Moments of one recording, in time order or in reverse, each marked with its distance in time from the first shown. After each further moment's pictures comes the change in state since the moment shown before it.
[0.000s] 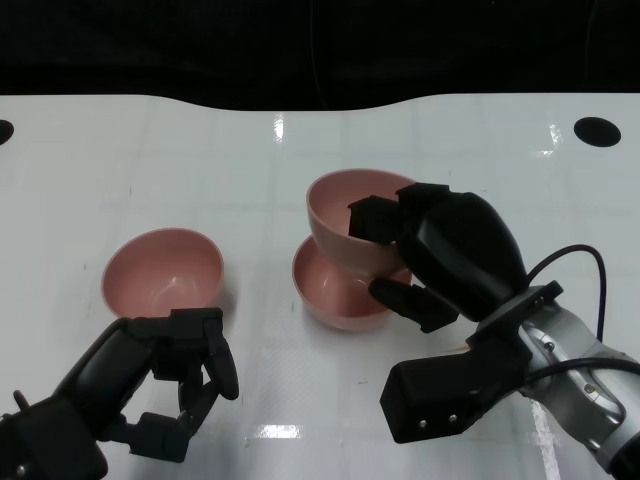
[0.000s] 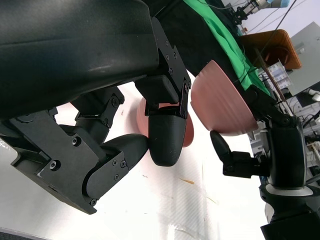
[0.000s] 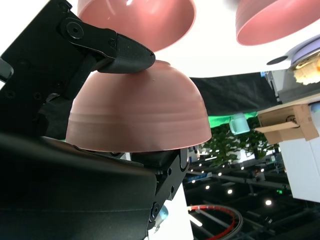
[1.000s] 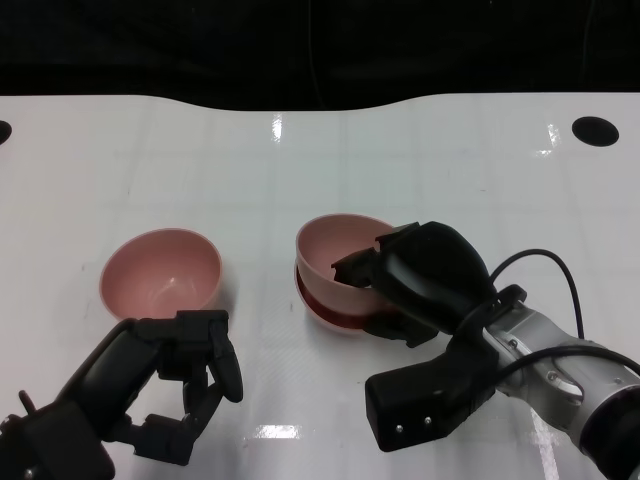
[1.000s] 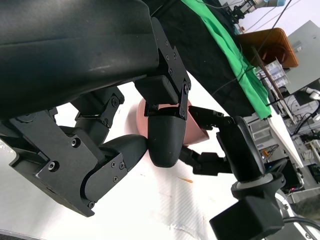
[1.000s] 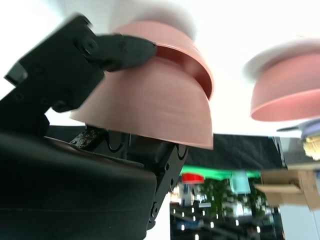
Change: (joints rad) left arm -0.002 0.000 -0.015 0.003 0.009 -0.014 0.017; right arm -0.134 0.049 0.119 0.304 -0.070 -0.011 0.046
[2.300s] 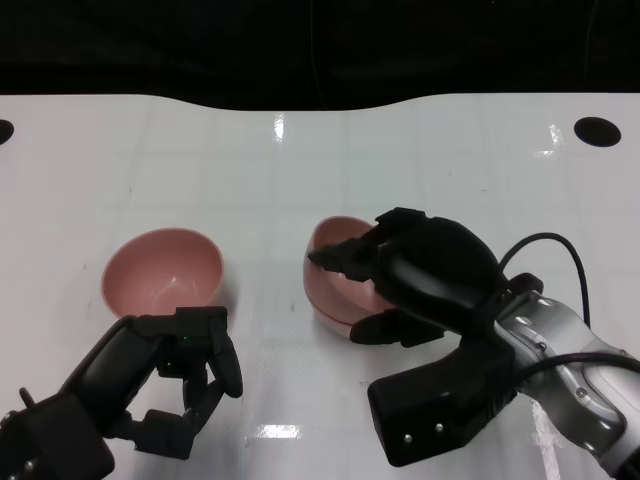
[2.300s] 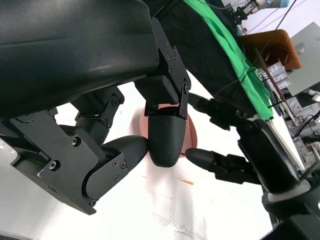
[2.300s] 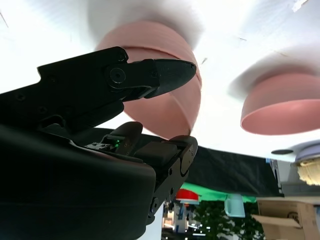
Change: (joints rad) left arm -0.011 0.001 -0.001 0.011 -0.008 0.012 0.000; right arm 0.149 -0.104 -0.046 -0.488 0.016 0.177 0.365
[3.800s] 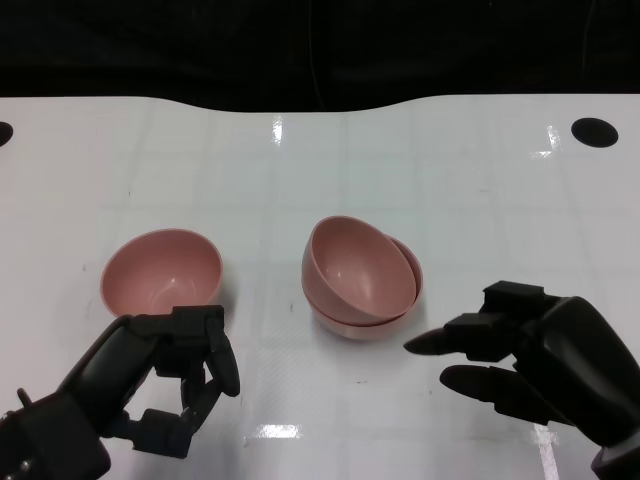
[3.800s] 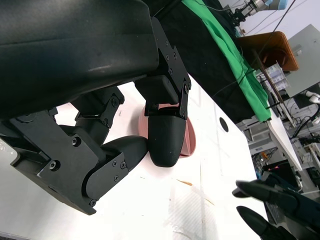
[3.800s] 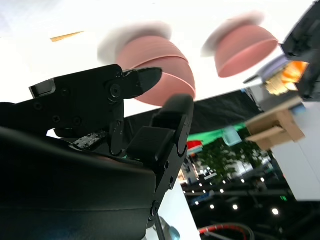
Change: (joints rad) left arm -0.003 0.002 0.003 0.015 -0.008 -0.013 0.000; right arm 0.487 -0.118 -0.326 -0.242 0.250 -0.402 -0.223
